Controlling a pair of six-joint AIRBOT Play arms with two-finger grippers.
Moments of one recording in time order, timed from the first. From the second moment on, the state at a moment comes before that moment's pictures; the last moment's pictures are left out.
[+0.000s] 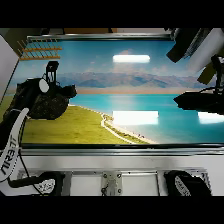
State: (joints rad) left arm -0.06 -1.45 1.21 1.52 -0.82 -1.53; right arm -0.12 -0.80 1.11 -1.10 1.26 1.38
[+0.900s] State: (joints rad) left arm -0.30 -1.32 1.21 1.42 -0.94 -1.61; right arm -0.12 -0.80 1.11 -1.10 1.26 1.38
